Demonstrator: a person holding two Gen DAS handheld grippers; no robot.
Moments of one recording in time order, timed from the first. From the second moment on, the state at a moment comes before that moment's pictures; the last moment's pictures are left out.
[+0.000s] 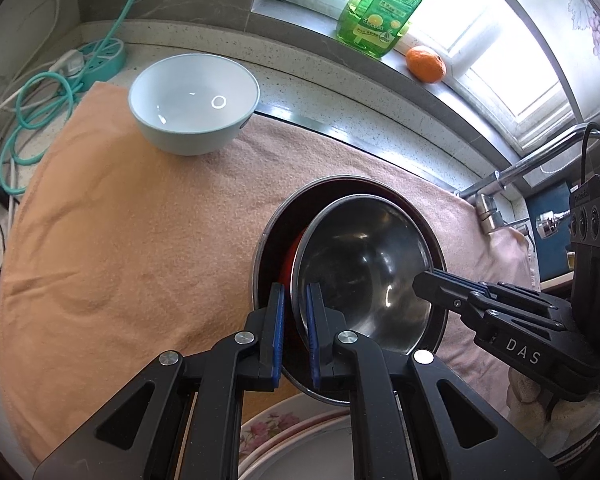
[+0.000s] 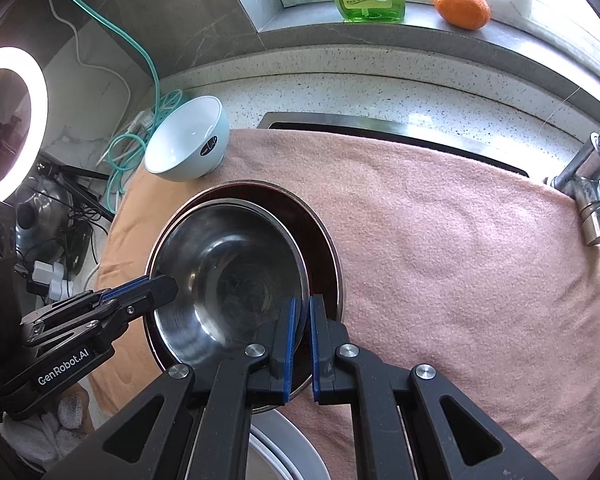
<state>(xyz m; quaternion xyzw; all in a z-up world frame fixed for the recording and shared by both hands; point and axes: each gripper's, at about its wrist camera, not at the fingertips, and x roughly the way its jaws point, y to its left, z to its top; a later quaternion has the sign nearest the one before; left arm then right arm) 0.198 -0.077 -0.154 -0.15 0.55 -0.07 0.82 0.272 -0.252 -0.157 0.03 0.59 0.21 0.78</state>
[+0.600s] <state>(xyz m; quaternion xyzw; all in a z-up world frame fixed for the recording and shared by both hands) 0.197 -0.075 -0.151 -0.15 0.55 -0.08 0.82 0.270 -0.246 -0.155 0.01 0.58 0.20 0.79</state>
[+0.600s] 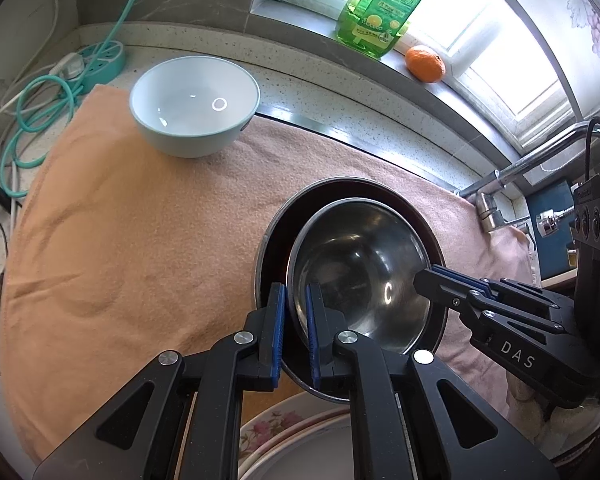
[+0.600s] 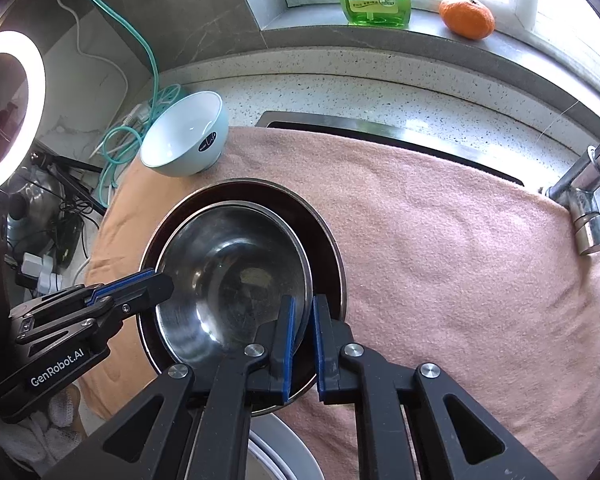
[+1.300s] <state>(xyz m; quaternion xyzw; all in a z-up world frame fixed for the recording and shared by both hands) 0.167 -0.055 -0.114 -0.17 0.51 -0.10 0.84 0.235 -0.269 -0.105 0.05 0.53 0.18 0.82</state>
